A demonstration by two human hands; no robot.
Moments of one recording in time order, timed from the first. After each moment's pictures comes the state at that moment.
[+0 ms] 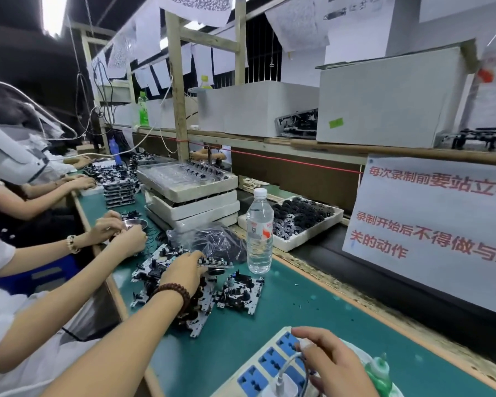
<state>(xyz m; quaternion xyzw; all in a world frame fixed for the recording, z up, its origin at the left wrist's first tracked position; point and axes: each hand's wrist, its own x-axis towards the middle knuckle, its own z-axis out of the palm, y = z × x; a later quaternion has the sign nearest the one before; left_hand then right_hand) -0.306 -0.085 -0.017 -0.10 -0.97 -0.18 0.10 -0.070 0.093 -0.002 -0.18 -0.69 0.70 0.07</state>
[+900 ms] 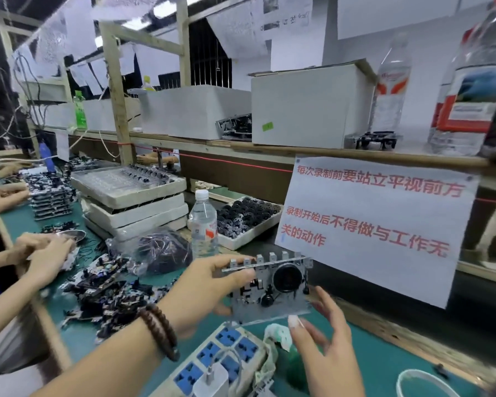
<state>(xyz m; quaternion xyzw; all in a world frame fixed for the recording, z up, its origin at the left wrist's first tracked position) -0.138 0.007 0.065 -0.25 -0.71 -0.64 -0.16 -0.026 0.131 0.005 -0.21 -0.64 0.66 0.32</state>
